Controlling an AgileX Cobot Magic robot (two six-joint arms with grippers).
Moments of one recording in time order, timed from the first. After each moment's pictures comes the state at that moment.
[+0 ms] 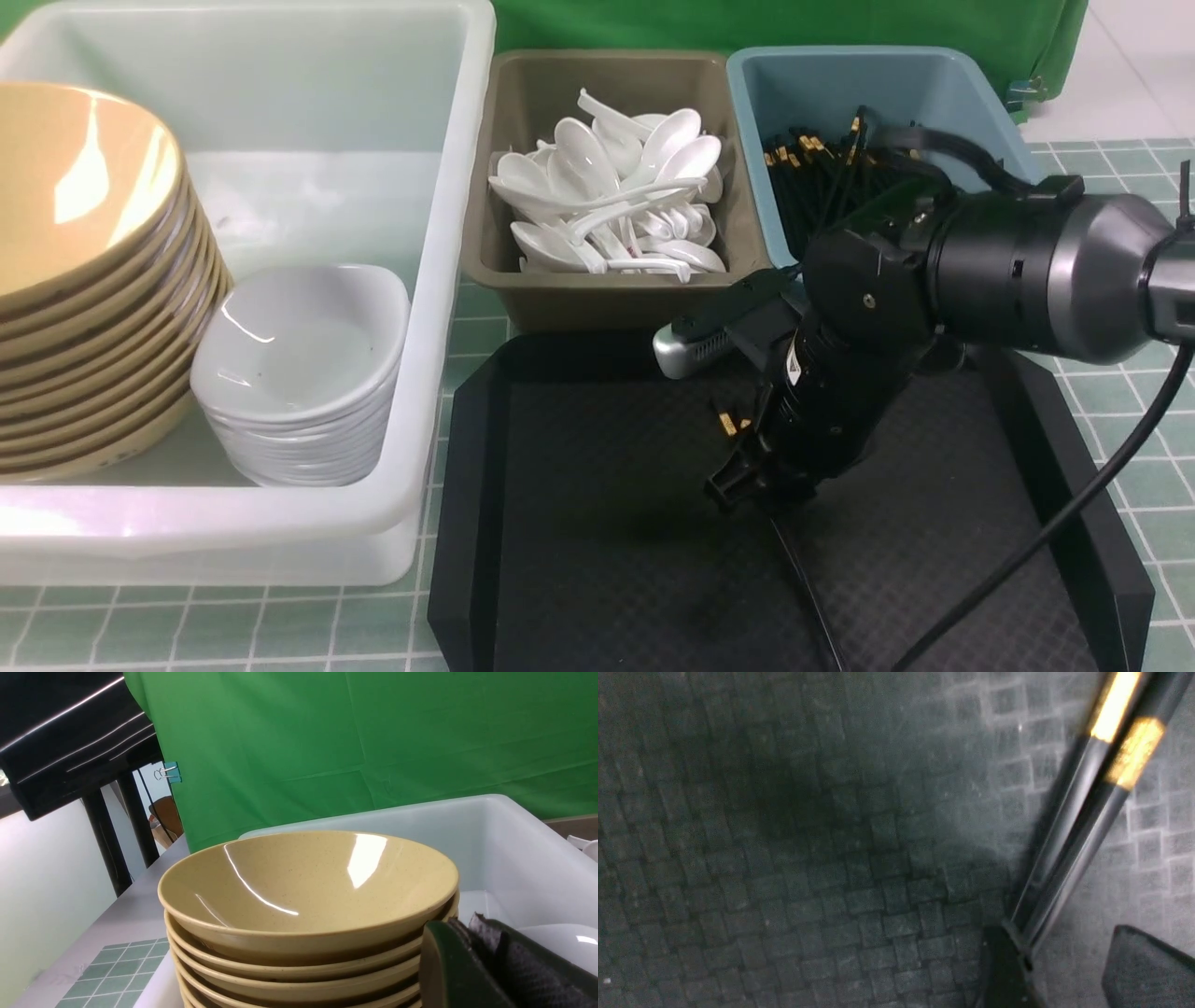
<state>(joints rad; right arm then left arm) 0.61 1.85 -1.25 -0.05 0.85 0.08 -0.24 0.09 -0.28 1.04 0.38 -0.79</state>
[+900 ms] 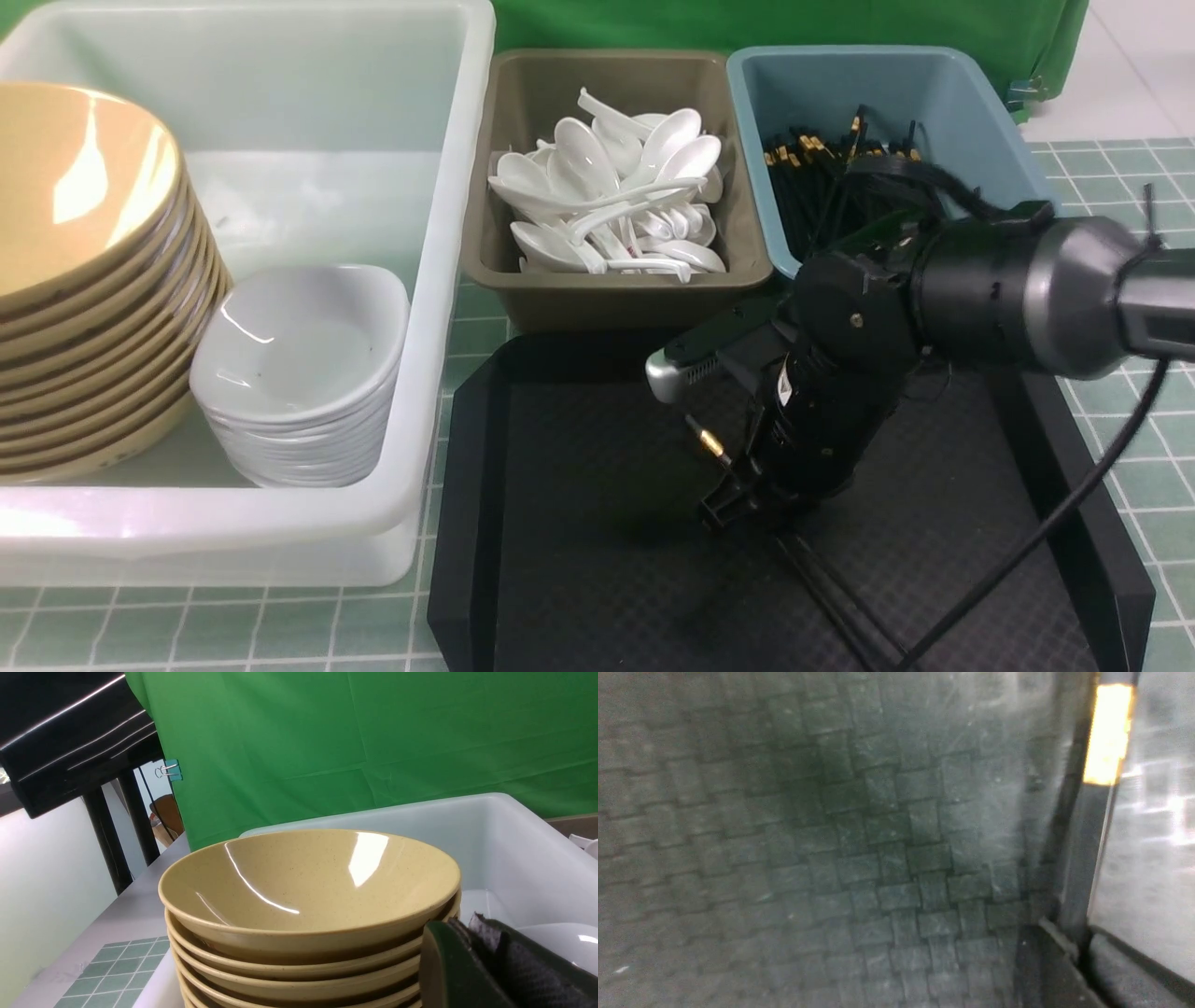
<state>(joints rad) 0.61 1.85 -1.23 0.02 0.83 0.01 -0.24 0.09 -0.28 1.04 0.38 -0.79</state>
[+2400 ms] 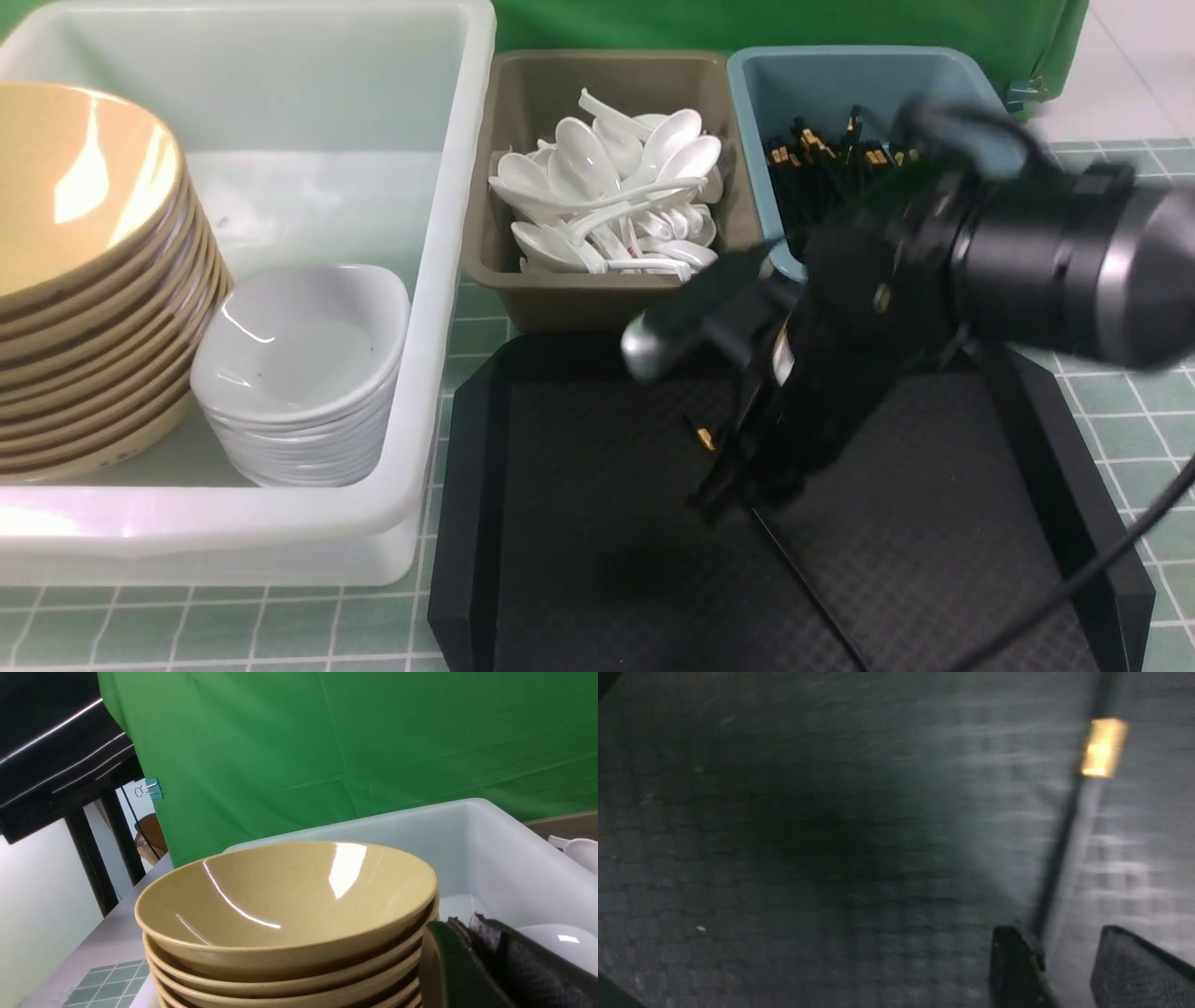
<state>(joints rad) 0.69 1.79 -1.19 -0.05 0.76 0.01 -0.24 0.09 -0.25 1.07 0.32 -0.80</state>
